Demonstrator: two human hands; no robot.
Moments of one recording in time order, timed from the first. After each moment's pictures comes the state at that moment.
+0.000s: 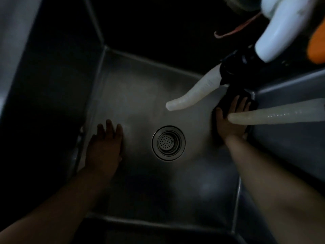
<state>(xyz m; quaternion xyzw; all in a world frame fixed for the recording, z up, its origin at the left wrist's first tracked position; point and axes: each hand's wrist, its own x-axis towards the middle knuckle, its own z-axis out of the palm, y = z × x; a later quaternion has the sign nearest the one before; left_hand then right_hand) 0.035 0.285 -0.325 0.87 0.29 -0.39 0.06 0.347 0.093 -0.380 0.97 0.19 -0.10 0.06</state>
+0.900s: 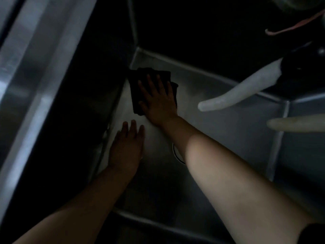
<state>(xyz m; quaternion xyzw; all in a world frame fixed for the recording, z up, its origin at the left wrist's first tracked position) 0.020 0.278 -0.331 0.87 0.35 -0.32 0.12 0.179 0.306 -0.394 0.78 0.60 -0.15 0.01</state>
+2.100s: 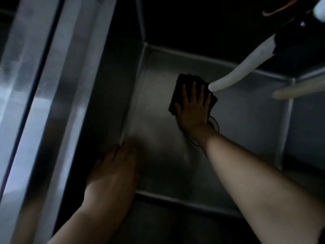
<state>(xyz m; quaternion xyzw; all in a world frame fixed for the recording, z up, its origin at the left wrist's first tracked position) -0.065 0.265 -0.194 0.88 0.33 -0.32 0.14 0.172 0.228 -0.381 0.89 0.41 -0.17 0.04</state>
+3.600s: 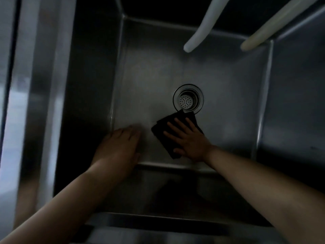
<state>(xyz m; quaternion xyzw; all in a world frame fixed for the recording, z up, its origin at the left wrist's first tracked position) -0.080 0.236 -0.227 0.92 0.20 -0.31 0.15 0.101 0.054 -0.357 0.69 0.70 -0.18 0.06</state>
